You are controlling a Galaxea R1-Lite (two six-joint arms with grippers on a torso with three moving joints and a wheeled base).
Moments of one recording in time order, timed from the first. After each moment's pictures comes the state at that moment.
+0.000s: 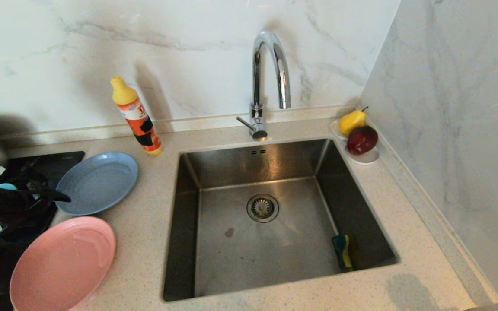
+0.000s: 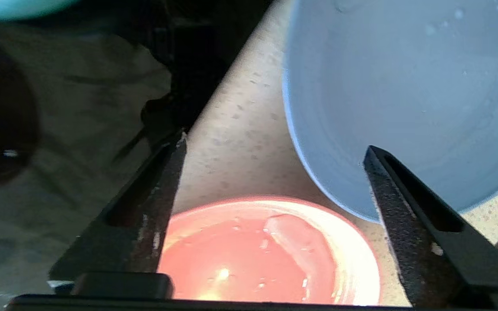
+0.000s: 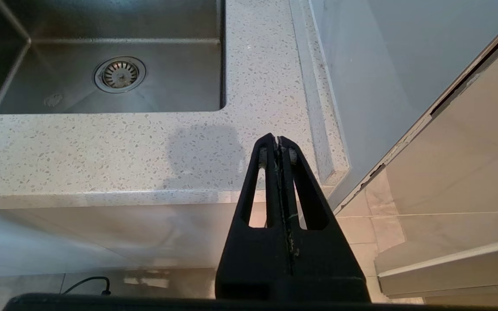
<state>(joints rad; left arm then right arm) 0.51 1.83 -1.16 0.15 -0.28 -0.37 0.01 0.00 0.00 0.00 0.01 -0.02</state>
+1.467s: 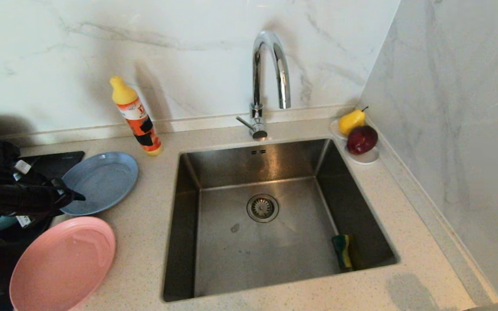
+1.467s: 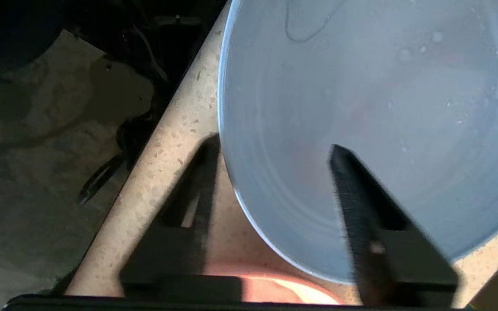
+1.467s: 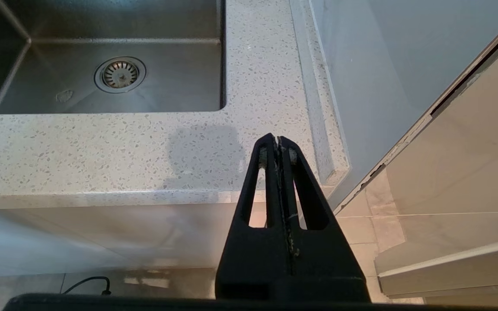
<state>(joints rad) 0.44 1.94 -1.19 0.02 -0.27 -0.41 0.01 0.00 0.00 0.00 0.01 -0.02</state>
